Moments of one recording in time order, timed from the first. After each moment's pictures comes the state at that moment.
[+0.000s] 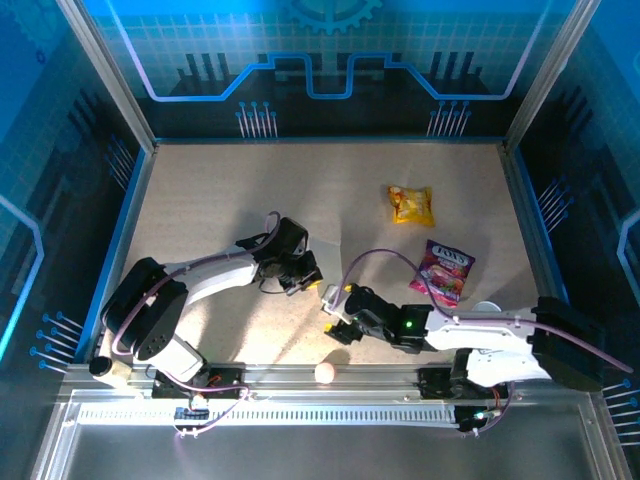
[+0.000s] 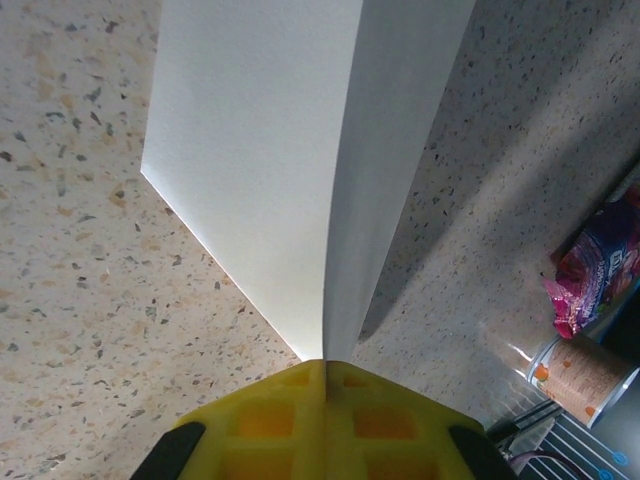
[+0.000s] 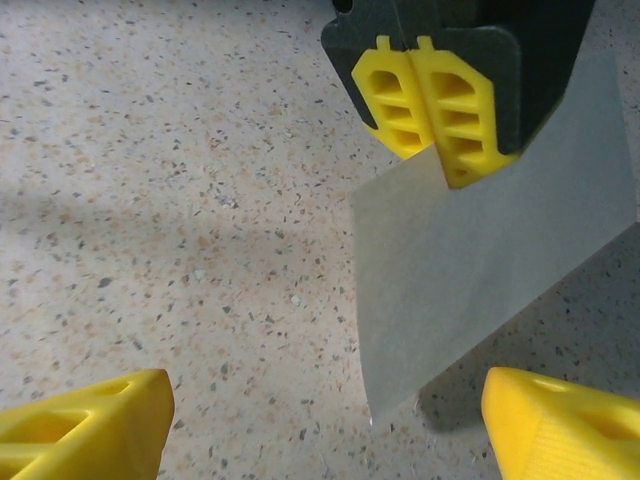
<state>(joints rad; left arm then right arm) -0.62 1.57 0.87 -0.34 0.37 -1.18 1.17 1.24 0.51 -0.03 0.25 -0.06</state>
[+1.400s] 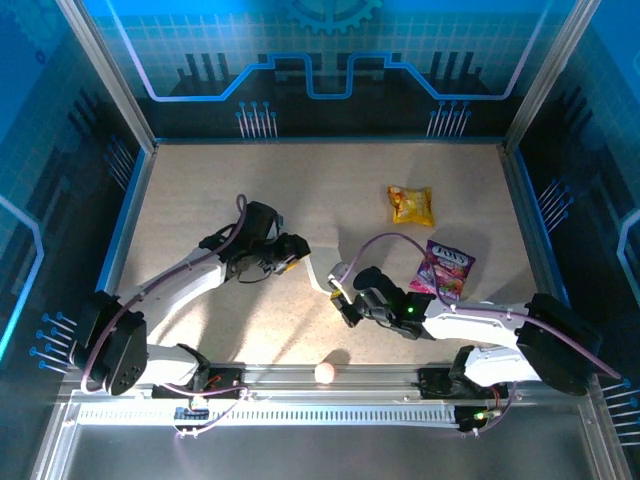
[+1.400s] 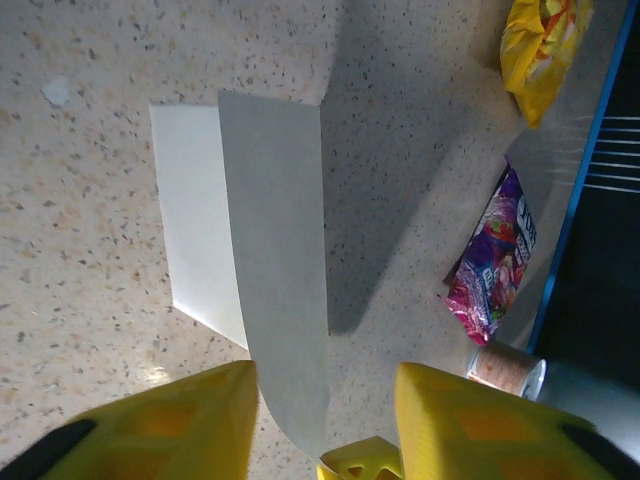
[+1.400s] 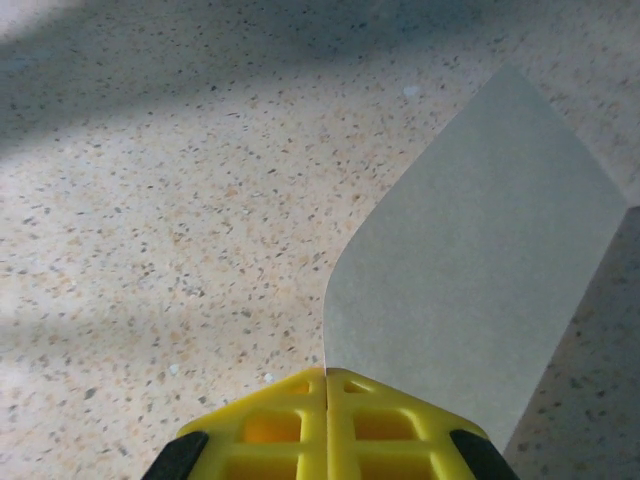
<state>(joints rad) -0.49 1.34 0.86 -0.38 0.36 -1.01 0.97 1.27 0.49 0.11 0.02 0.10</state>
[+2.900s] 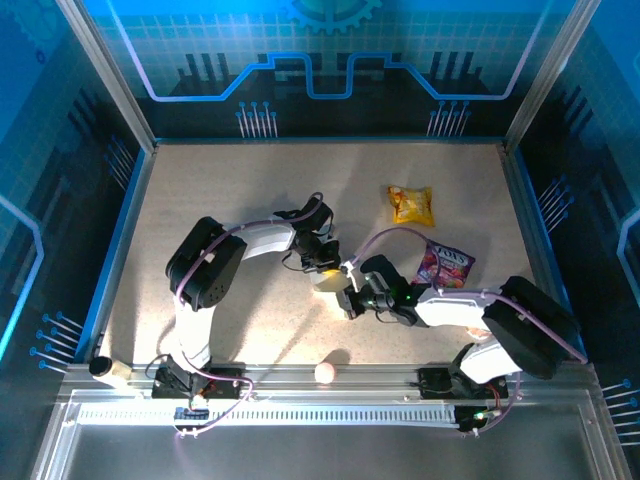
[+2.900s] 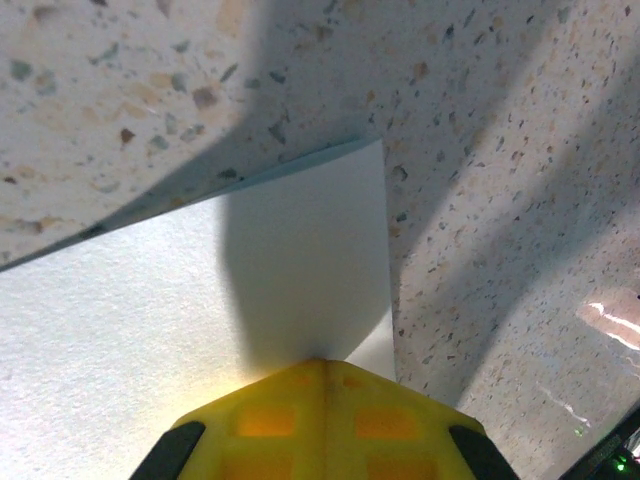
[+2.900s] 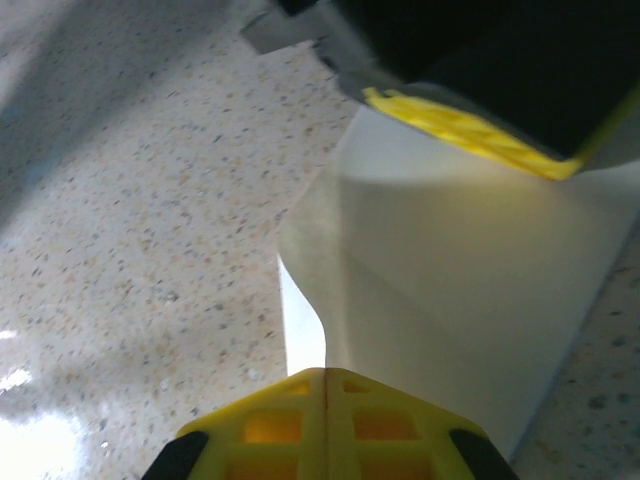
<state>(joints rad) -0.59 2.02 1.27 -0.47 0.47 -0.71 0.80 1.43 0.48 0.21 -0.22 0.37</state>
